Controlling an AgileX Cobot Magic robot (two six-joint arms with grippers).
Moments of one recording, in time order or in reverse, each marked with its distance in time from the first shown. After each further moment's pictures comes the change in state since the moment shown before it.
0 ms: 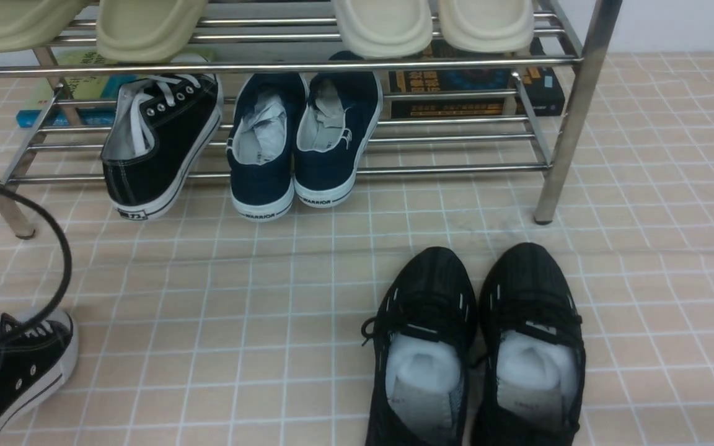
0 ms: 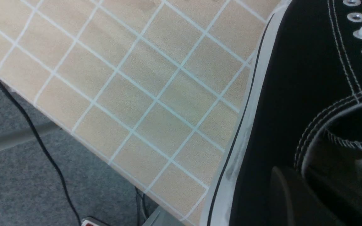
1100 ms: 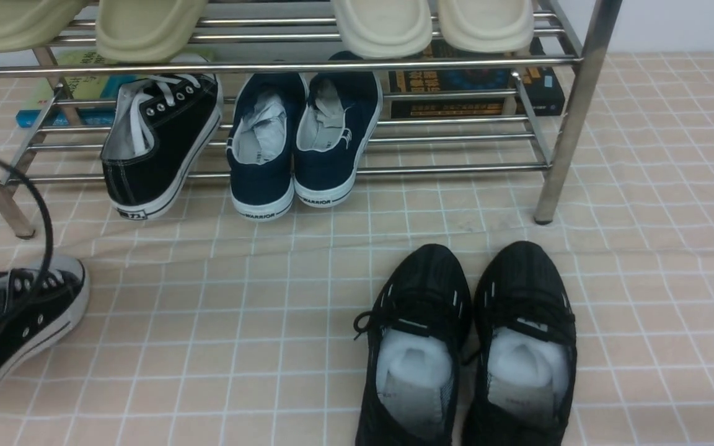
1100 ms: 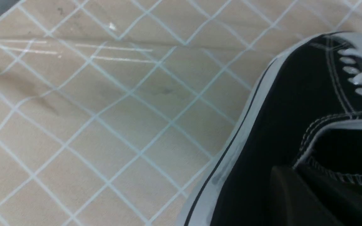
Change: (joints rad) right arm 0.000 0.000 0.000 0.000 0.000 0.000; left arm 0.004 0.088 0.127 0.147 -0.427 -0.258
